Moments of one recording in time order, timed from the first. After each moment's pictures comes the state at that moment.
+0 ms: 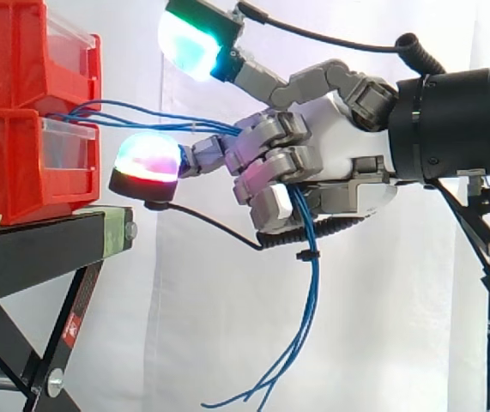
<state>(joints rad) 0.25 -1.95 -1.68 -2.71 -1.01 0.06</state>
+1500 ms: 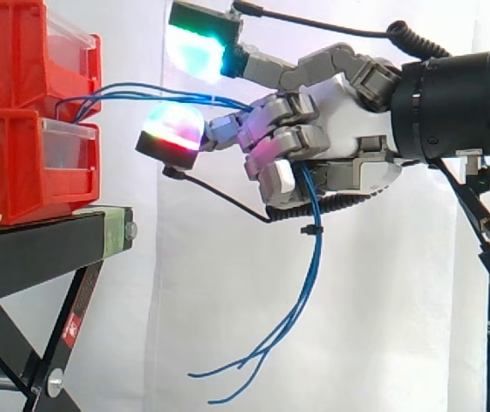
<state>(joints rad) 0.24 -1.93 -1.68 -2.69 -0.95 0.03</state>
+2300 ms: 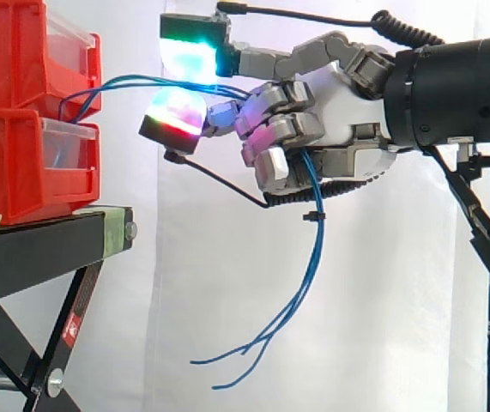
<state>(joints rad) 0.24 -1.93 -1.66 -2.69 -0.93 -0.01</state>
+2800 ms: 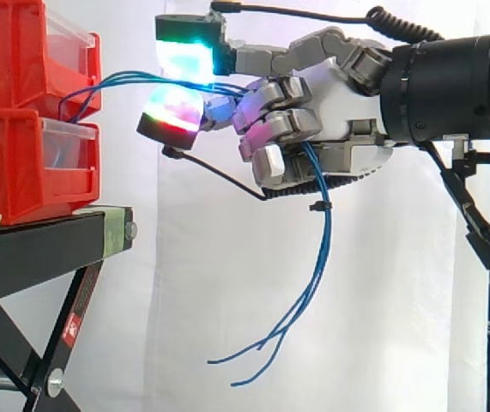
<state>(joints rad) 0.24 -1.93 -1.66 -2.66 -0.92 -0.06</state>
